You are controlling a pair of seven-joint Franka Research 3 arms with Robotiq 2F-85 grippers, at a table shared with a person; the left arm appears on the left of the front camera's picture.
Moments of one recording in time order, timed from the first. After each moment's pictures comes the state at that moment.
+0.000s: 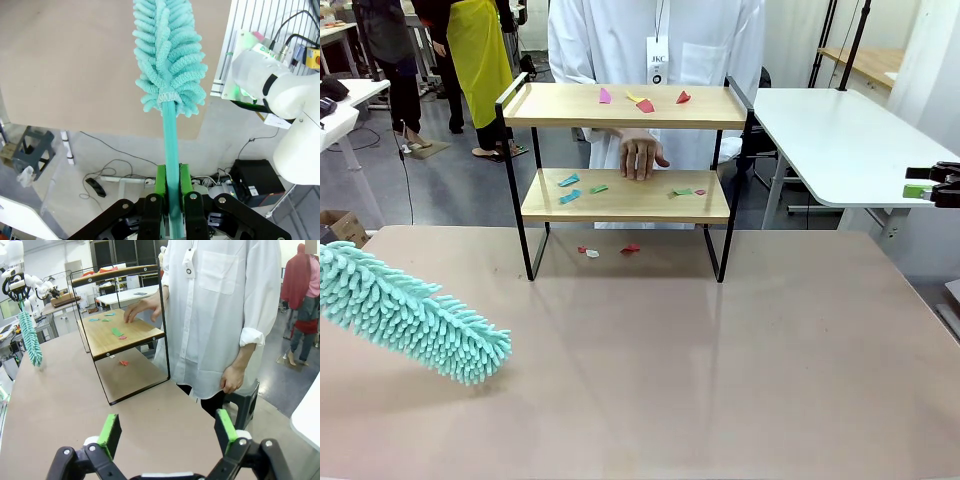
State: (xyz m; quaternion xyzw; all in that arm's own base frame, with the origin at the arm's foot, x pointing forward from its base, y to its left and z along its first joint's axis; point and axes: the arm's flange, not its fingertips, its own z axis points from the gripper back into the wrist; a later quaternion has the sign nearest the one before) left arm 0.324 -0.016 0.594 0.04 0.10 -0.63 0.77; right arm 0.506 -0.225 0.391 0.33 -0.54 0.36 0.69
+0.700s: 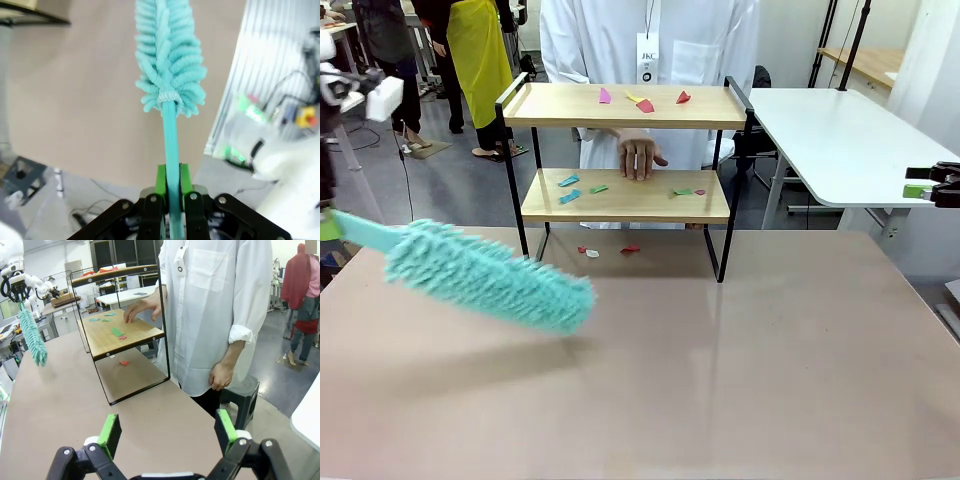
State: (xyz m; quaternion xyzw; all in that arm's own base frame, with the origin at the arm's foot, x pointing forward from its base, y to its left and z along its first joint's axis) left arm 0.334 -0.065 0.594 -0.04 0.00 -0.59 0.81; right arm 0.506 -0.225 0.391 0.33 -0.54 0.36 0.69
